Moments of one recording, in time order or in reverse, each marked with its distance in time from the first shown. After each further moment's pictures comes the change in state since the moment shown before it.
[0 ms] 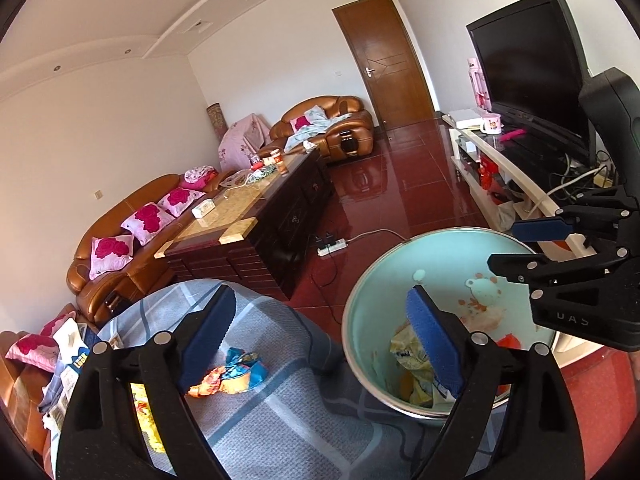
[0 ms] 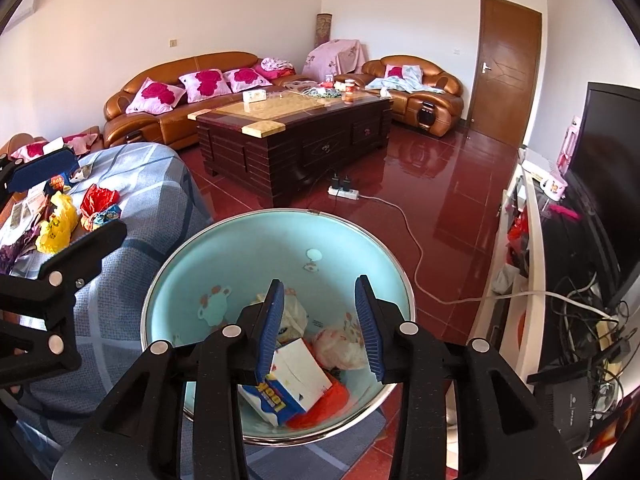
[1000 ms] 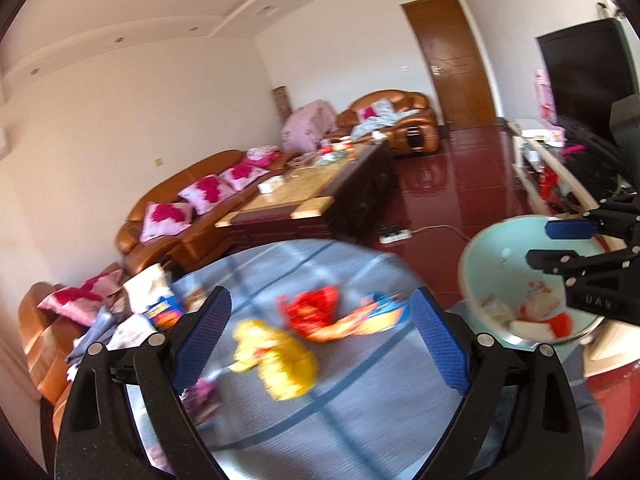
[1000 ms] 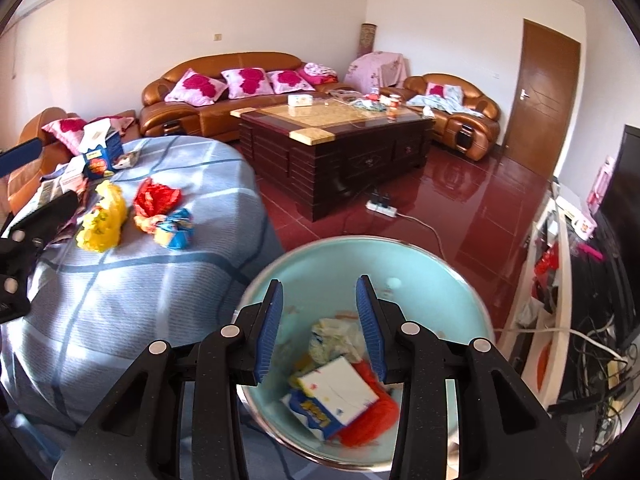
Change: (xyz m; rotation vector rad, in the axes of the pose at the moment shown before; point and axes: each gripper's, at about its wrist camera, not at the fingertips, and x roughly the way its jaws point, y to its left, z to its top) left arm -0.053 0.106 -0.040 -0.129 0.047 0.220; right arm 0.000 0.079 0.018 -0.122 -0.028 0.097
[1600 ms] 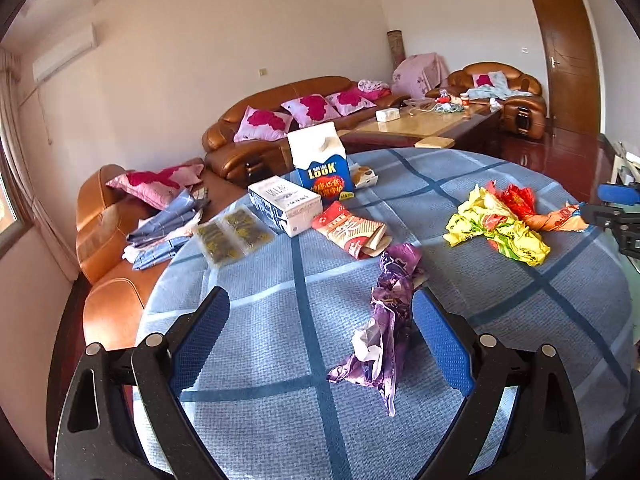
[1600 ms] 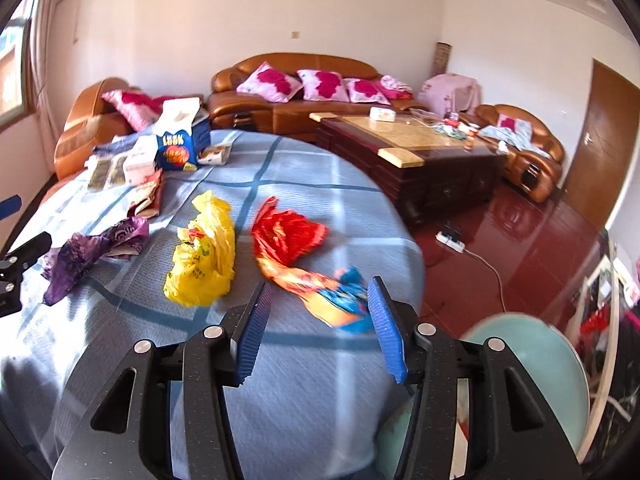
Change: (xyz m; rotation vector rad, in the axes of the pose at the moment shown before) left arm -0.006 0.157 -0.111 -0.276 0.240 0.256; right arm 0.050 0.131 0.042 -0.178 -0.021 0.174
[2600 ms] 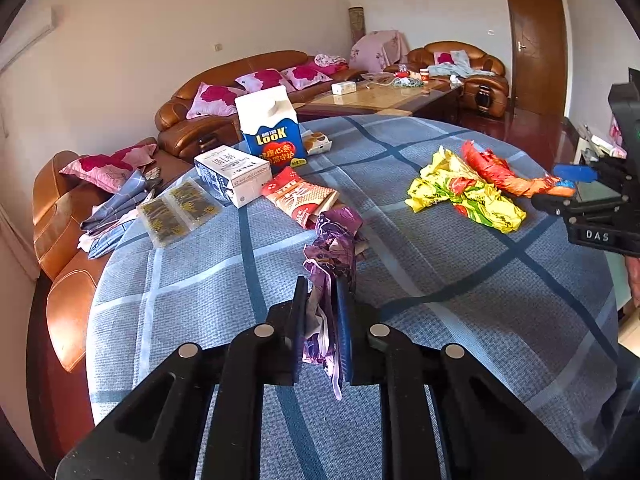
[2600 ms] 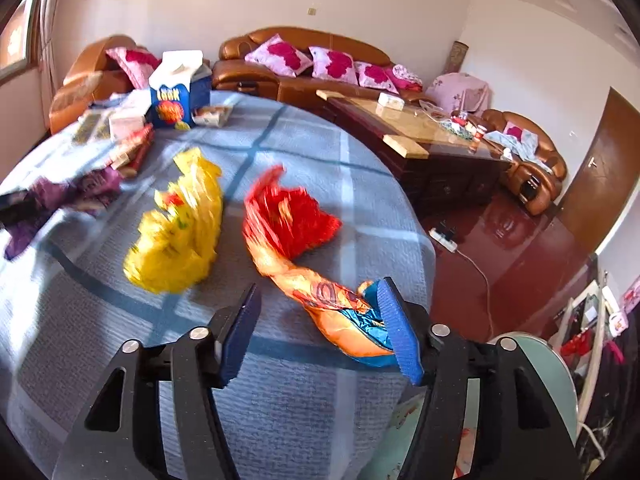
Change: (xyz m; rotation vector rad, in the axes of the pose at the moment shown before) left arm 0.021 -0.010 -0.008 0.030 0.091 -0.172; right arm 0.034 0.006 -0.010 -0.118 0.077 -0.053
